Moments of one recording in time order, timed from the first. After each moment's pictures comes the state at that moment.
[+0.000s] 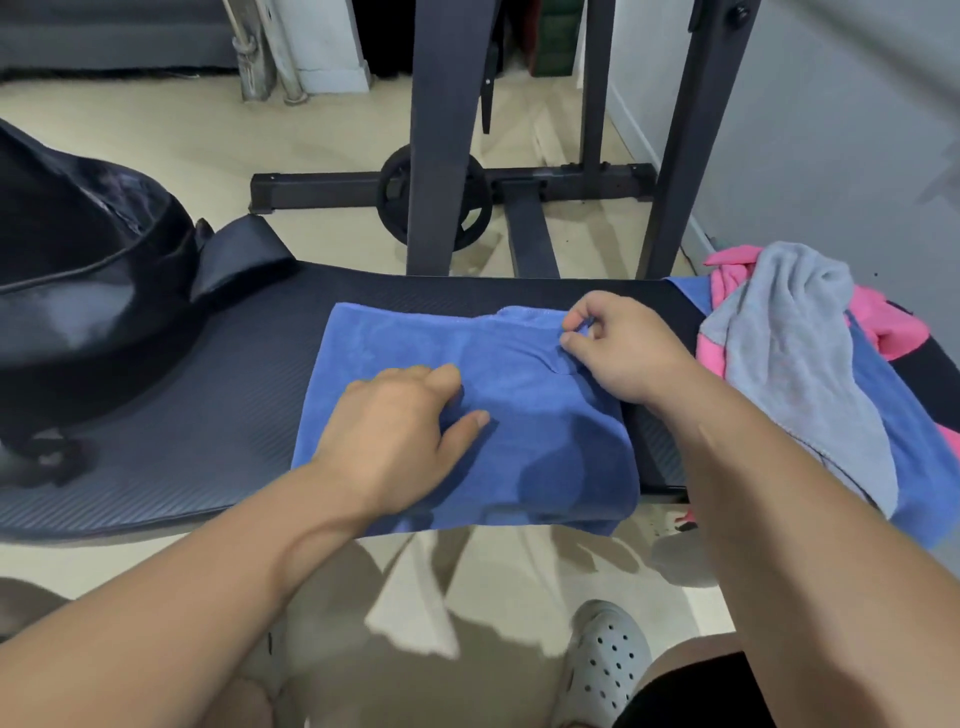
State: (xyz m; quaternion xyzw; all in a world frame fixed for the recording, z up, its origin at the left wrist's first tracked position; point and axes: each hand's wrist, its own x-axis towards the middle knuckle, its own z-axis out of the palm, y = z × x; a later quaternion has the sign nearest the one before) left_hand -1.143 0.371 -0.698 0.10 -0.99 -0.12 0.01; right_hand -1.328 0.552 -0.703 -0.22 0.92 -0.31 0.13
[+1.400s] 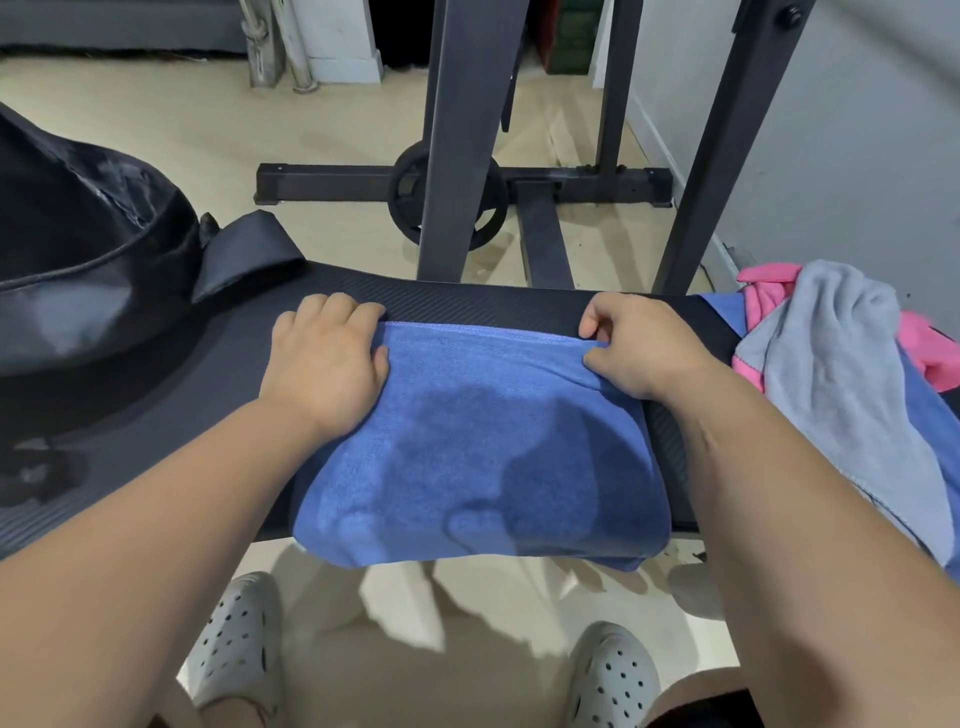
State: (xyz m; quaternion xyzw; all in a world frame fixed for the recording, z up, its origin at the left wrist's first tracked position) left_hand -1.184 0.267 -0.732 0.20 -0.98 -0.02 0.07; right_hand -1.352 0.526 -0.702 -0.24 0.94 -0.19 0.12
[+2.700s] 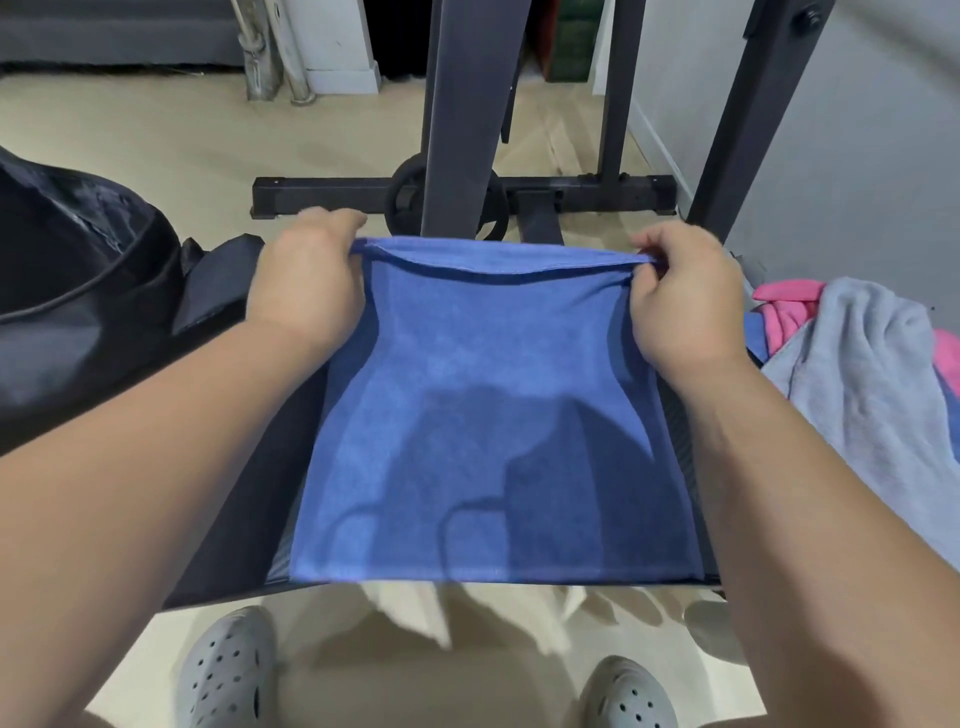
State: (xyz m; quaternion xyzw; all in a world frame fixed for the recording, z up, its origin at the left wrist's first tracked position) left_hand -1.257 0.226 -0.688 0.21 -0.95 -0.09 0.21; right_hand -1.390 0.510 -0.694 -0.20 0.90 -0.36 -0.16
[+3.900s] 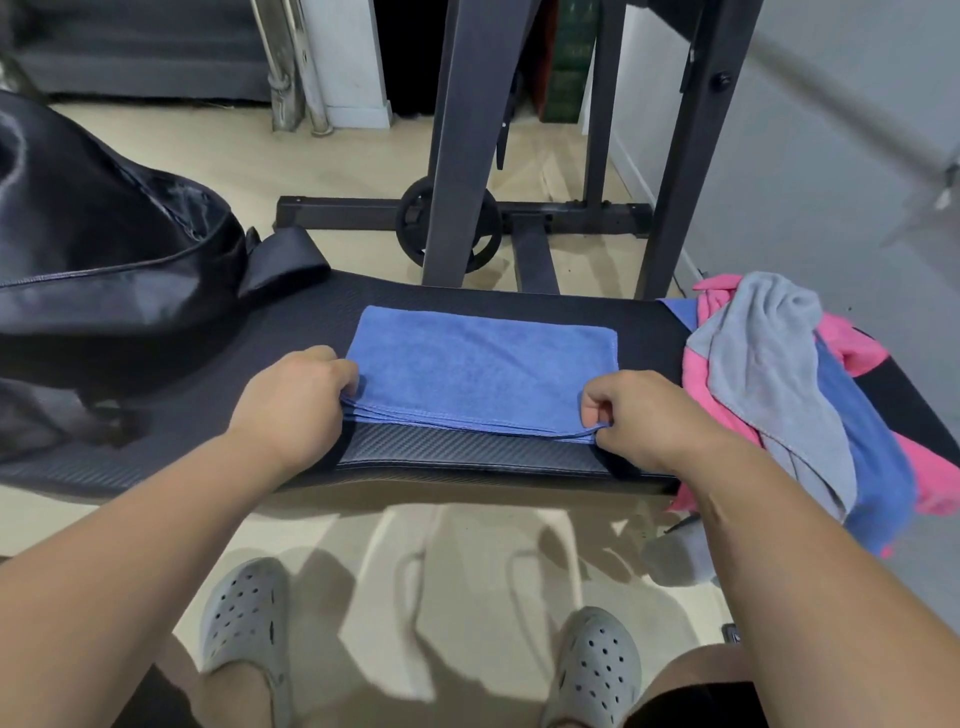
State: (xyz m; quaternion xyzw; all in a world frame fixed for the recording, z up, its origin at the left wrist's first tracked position) left_hand -1.098 0.283 -0.708 0.16 -0.98 -0.04 0.06; right_hand -1.264 0.593 -0.680 -0.31 0.93 -0.11 0.17
